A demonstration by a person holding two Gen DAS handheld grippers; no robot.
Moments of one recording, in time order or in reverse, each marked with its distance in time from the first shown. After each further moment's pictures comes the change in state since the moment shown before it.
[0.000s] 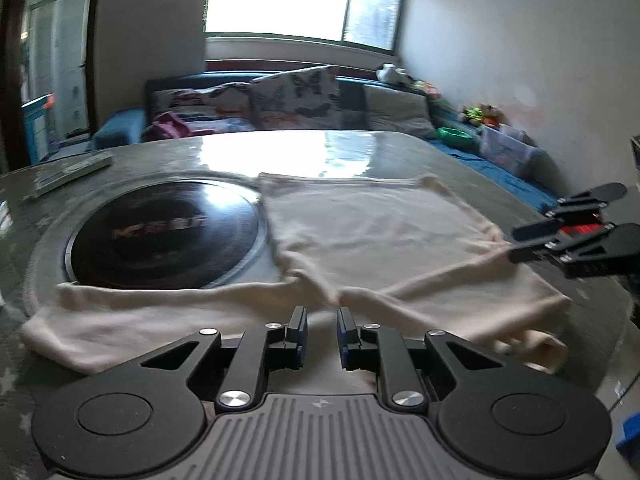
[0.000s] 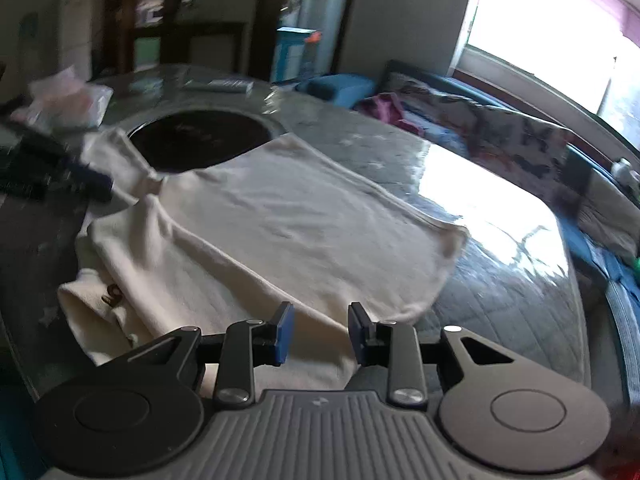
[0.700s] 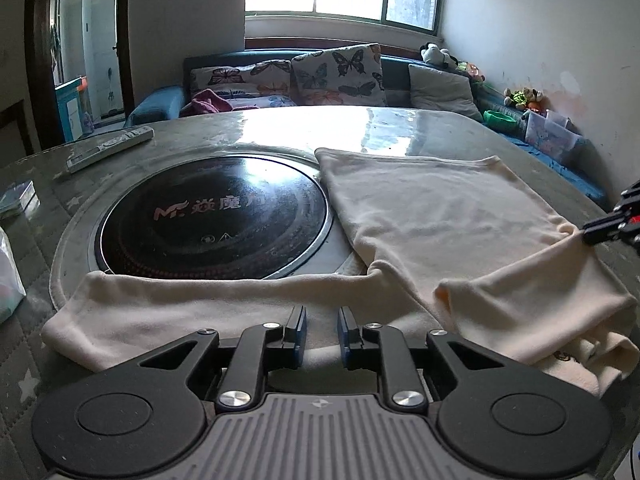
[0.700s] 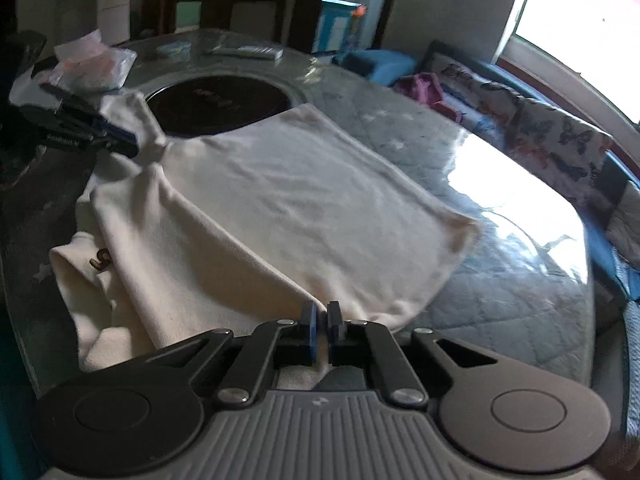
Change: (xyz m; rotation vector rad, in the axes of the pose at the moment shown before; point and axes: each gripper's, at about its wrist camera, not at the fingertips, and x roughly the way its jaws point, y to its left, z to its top) left arm 0.028 0.023 0.002 -0.012 0.062 0.103; right arm 0.003 -0.031 0.001 -0.066 0.073 0.064
